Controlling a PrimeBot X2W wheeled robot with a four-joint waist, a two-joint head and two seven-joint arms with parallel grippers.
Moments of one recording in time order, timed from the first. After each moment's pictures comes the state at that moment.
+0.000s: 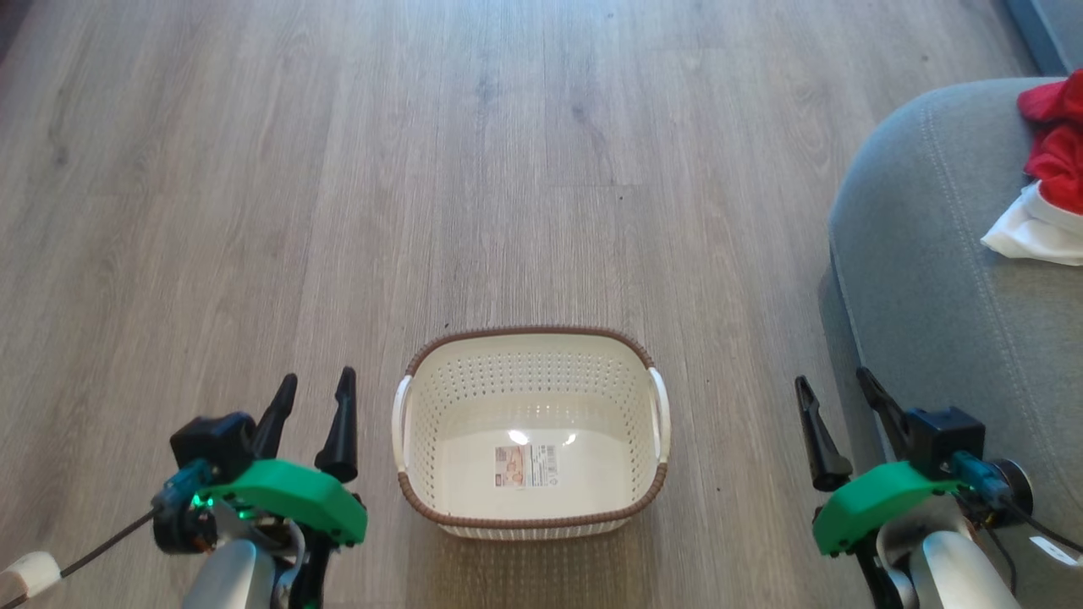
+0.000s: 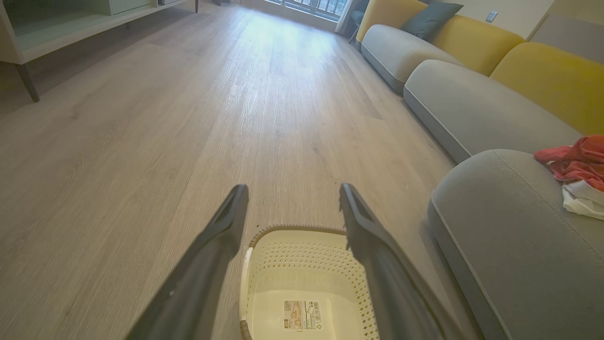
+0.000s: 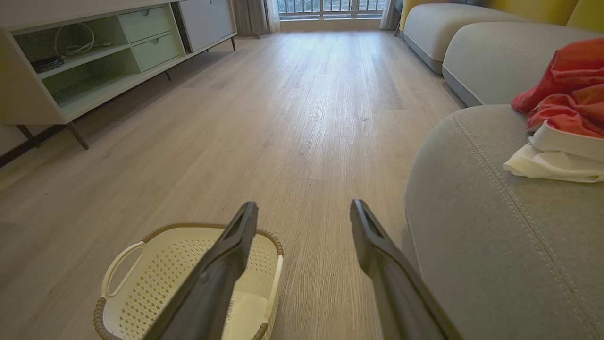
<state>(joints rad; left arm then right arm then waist) -0.16 0.06 -0.11 0.44 -0.39 -0.07 -0.25 -0.12 -0.09 0.02 0.45 0.13 0.13 -0.25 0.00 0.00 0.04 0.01</state>
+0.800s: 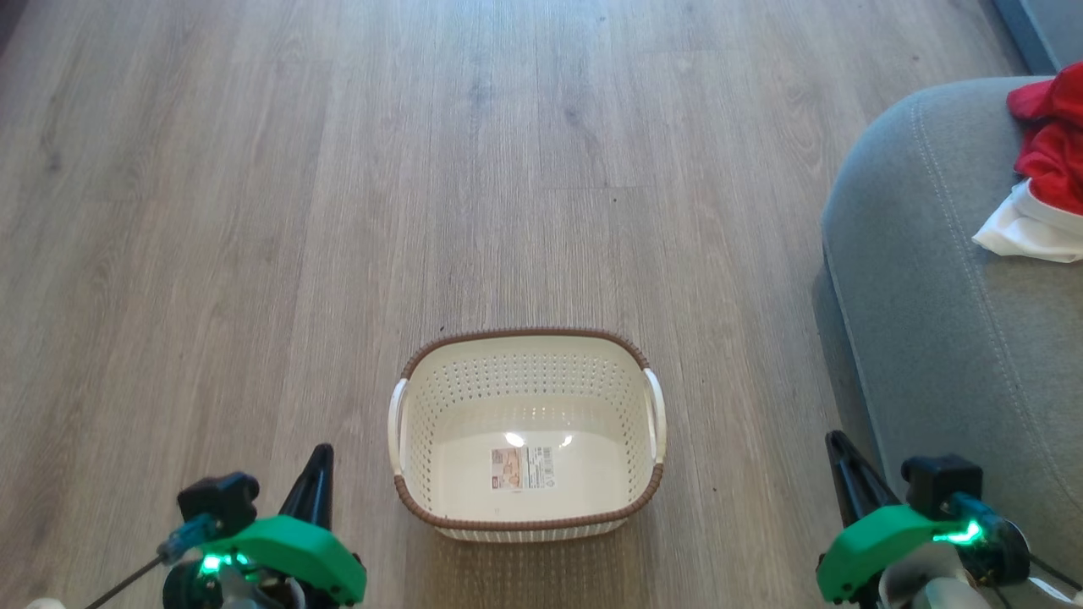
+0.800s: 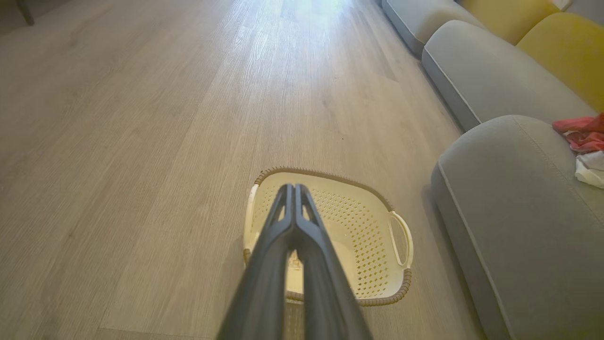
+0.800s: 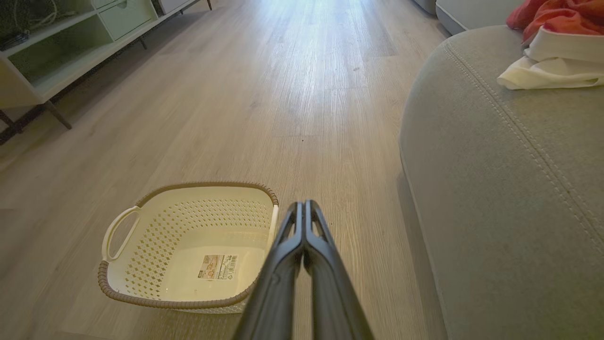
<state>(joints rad) -0.09 0.05 -0.08 0.53 -0.42 -0.10 -0.23 -0.06 -0.08 0.01 0.52 0.17 0.13 -0.23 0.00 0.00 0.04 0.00</state>
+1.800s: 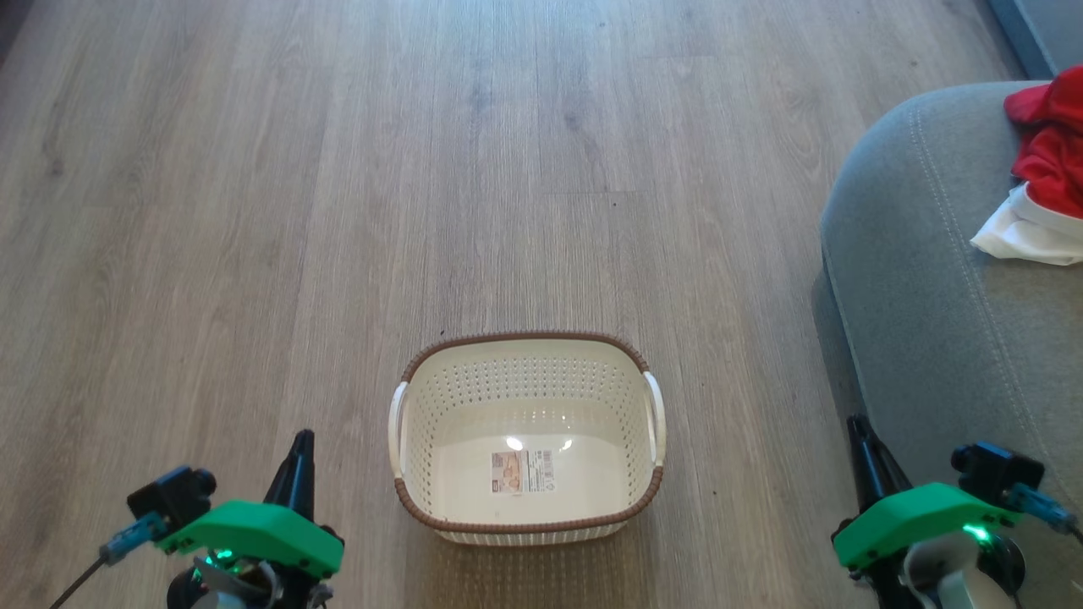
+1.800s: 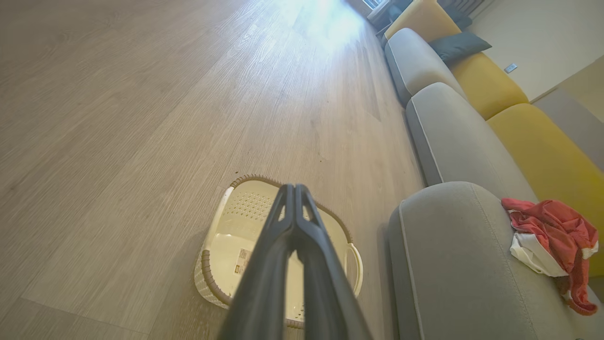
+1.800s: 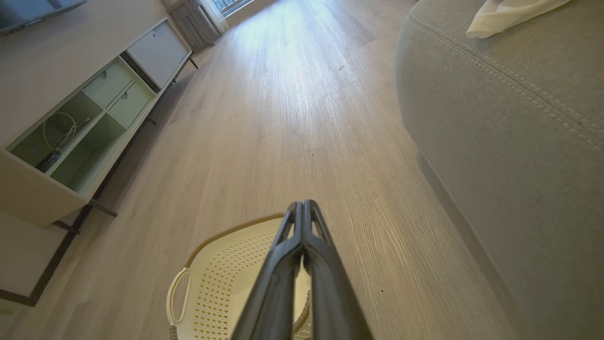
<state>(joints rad) -0.09 0.05 -0.04 0.47 -0.72 -0.10 -0.14 -0.06 -0.07 -0.03 0.46 0.53 0.13 -0.14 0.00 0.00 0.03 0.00</state>
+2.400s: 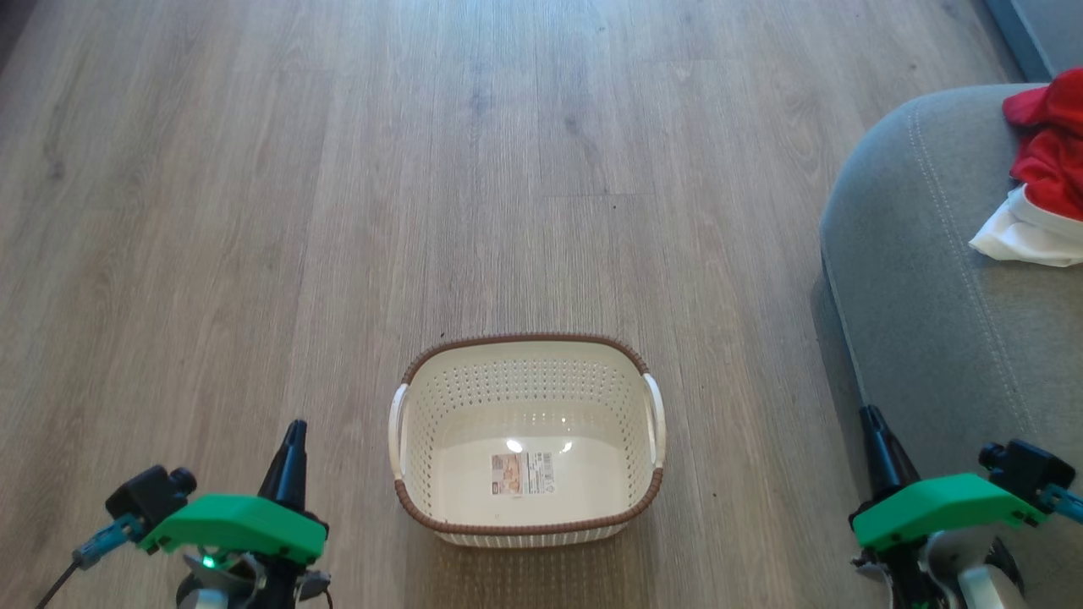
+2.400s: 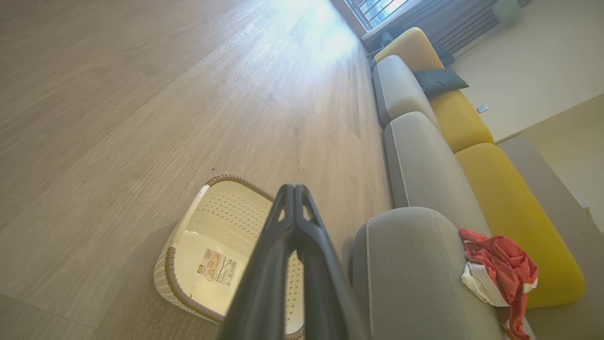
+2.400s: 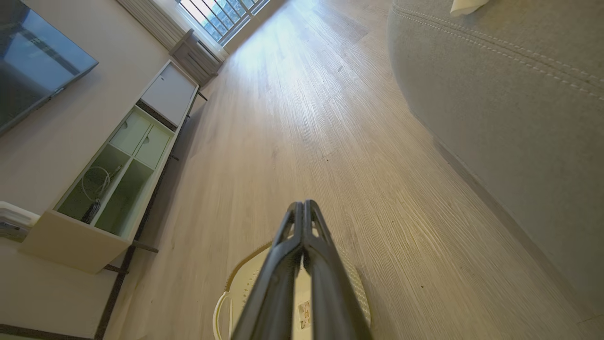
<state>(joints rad) -0.09 0.04 -0.02 0.43 -0.88 -0.11 -0.10 -0.06 -0.07 -0.05 0.43 0.73 0.13 -0.10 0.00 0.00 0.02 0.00</state>
